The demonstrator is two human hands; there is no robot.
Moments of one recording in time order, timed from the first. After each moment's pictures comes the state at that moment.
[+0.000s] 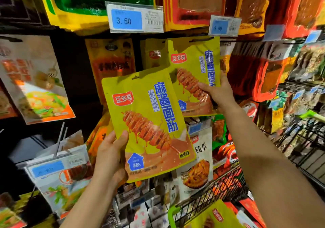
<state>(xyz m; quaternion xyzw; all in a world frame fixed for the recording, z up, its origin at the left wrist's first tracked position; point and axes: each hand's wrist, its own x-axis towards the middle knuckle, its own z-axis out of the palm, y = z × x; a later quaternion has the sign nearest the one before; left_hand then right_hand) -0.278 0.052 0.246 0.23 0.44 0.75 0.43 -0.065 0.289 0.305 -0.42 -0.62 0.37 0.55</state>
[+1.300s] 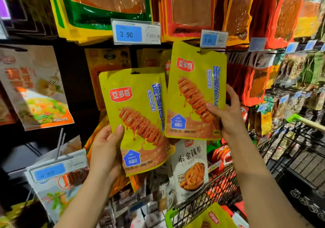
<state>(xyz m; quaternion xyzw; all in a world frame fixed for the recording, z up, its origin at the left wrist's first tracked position) -0.291 0.052 0.253 0.27 0.40 0.78 0.39 -0.039 0.182 0.298 -0.32 -0.53 0.48 0.62</state>
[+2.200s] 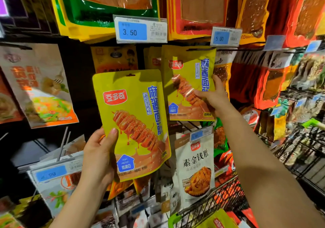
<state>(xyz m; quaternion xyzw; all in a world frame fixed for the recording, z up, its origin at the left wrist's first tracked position) -0.301 0.047 0.254 0.26 0.43 0.80 0.34 -0.082 0.274 0.324 -0.42 -0.62 0.43 0.51</state>
